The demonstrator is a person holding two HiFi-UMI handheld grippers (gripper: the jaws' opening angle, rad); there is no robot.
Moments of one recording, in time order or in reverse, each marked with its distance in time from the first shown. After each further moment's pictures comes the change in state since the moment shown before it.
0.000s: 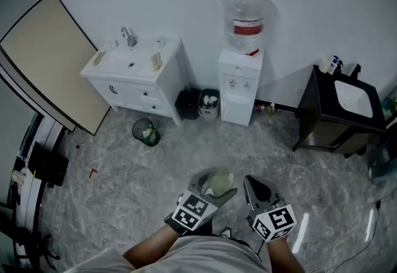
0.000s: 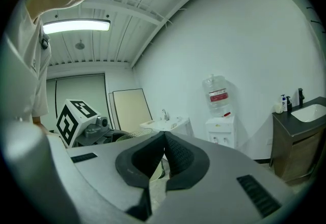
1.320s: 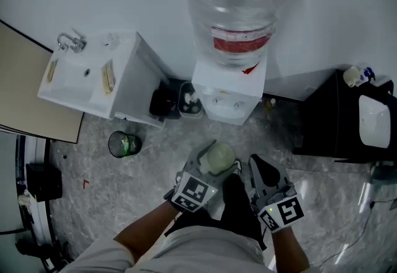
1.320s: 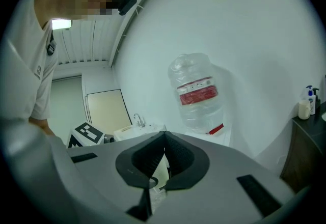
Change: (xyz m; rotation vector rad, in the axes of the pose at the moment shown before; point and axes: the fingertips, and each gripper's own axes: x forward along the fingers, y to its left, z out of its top) left arm 0.377 0.348 0.116 0.076 0.006 -0.040; right arm 0.350 -0.368 0.075 0.070 0.007 -0.052
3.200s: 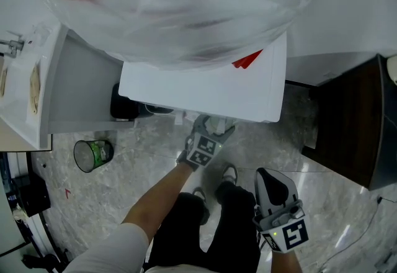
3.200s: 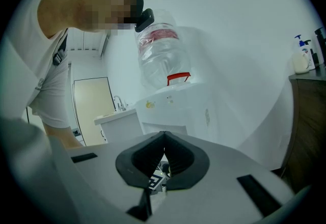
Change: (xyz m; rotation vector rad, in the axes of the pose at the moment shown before) left arm 0.380 0.150 -0.334 -0.042 0.128 0.011; right arm 0.101 -0.195 -0.234 0.000 0.024 -0.090
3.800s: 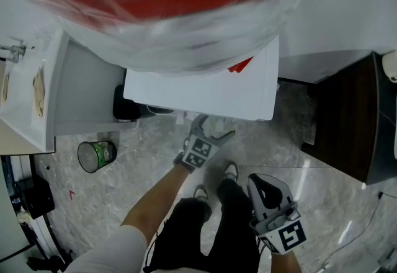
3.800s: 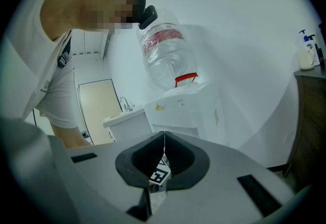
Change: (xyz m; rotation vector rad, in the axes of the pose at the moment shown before) left arm -0.026 -0.010 0.019 -0.040 -0.031 -0.060; right arm -0.009 0.026 0.014 0.041 0.030 0.068
